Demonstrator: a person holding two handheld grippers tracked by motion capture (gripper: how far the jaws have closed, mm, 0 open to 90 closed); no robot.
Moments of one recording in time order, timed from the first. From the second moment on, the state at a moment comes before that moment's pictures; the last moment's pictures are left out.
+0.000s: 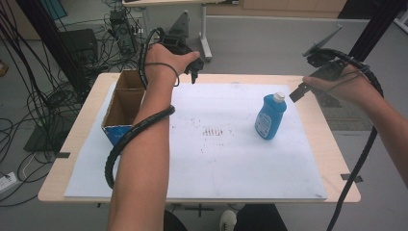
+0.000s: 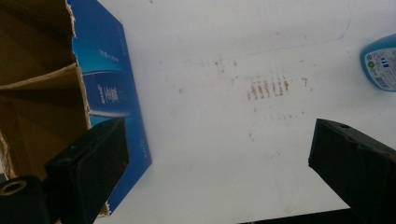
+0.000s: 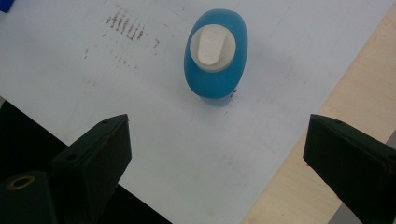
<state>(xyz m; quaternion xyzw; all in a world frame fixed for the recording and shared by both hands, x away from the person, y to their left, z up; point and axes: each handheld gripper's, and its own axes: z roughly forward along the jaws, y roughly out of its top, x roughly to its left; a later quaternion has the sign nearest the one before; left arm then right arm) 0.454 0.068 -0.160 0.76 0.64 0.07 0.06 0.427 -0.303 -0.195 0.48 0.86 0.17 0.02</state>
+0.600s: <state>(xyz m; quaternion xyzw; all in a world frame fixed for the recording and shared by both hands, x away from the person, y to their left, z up) 0.457 0.068 -0.166 0.76 0.64 0.07 0.06 0.419 -0.305 -0.227 0.49 0.85 0.21 0.04</state>
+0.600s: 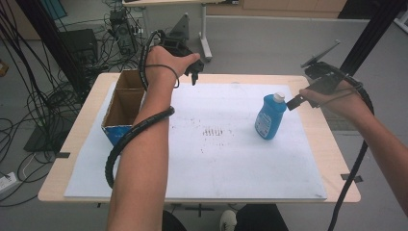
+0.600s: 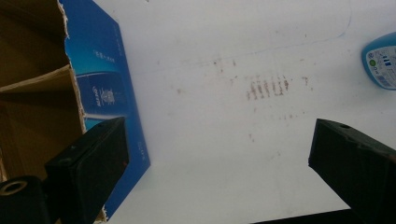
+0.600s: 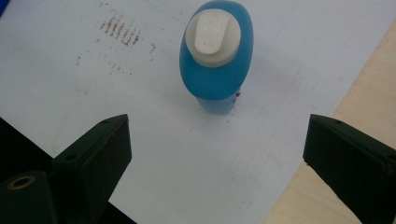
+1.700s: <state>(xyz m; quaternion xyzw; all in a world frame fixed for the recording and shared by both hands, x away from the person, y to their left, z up) 0.462 0.076 -0.179 0.76 0.64 0.06 0.06 0.407 -0.298 -0.310 0.48 0.83 0.27 0.08</state>
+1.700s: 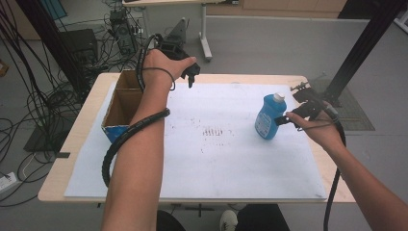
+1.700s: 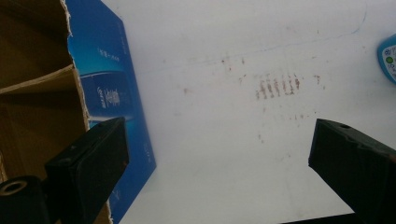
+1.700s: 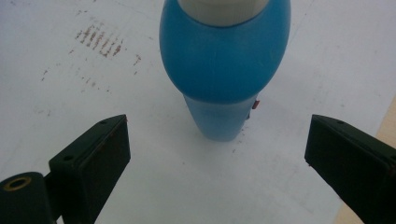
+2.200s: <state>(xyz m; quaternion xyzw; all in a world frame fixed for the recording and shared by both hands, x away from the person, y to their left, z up) 0.465 0.073 -0.185 0.77 0.64 0.06 0.06 0.401 -0.296 -0.344 0.48 0.81 0.32 0.11</state>
